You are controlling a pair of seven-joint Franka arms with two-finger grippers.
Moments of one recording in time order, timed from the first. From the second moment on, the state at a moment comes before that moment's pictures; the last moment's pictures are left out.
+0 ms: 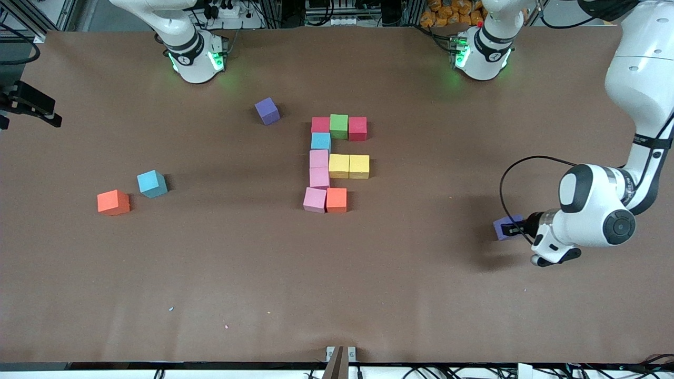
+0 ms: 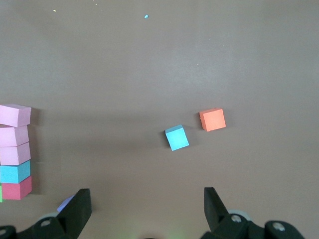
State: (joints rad) left arm 0.41 0.74 -0.52 -1.60 0.20 2.03 -0.48; right arm -0.01 0.06 -0.01 -1.32 -0.01 1.35 -0.06
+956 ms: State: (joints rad) left arm 0.12 0.72 -0.58 -1.57 0.09 2.04 -1.30; right arm -0.01 0.06 -0.01 -1.32 -0.01 1.35 -0.06
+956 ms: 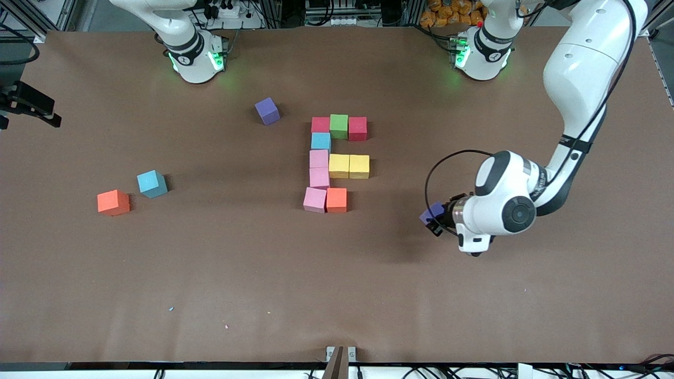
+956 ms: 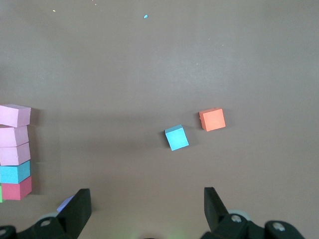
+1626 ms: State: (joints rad) left arm -0.01 0.74 -0.59 -1.57 0.08 2.25 -1.96; right arm -0.01 0.06 -0.01 -1.32 -0.01 1.35 -0.06
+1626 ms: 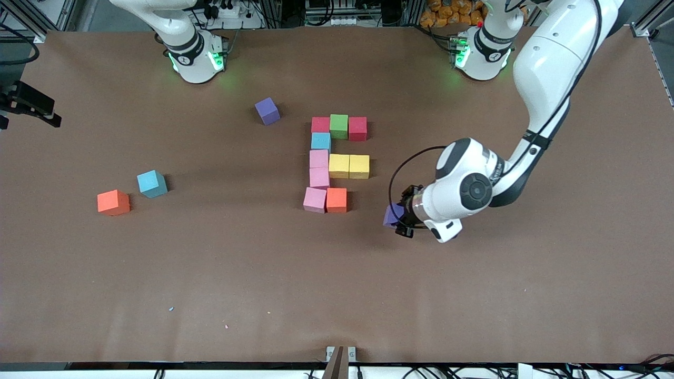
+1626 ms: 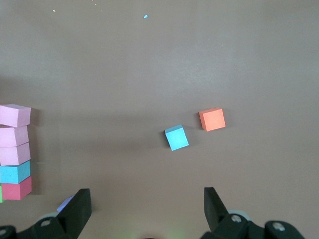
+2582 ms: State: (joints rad) left arm -0.21 0.77 -0.47 -1.57 0.08 2.32 -2.27; right arm -0.01 0.06 -0.01 -1.32 0.00 1.35 -0.06
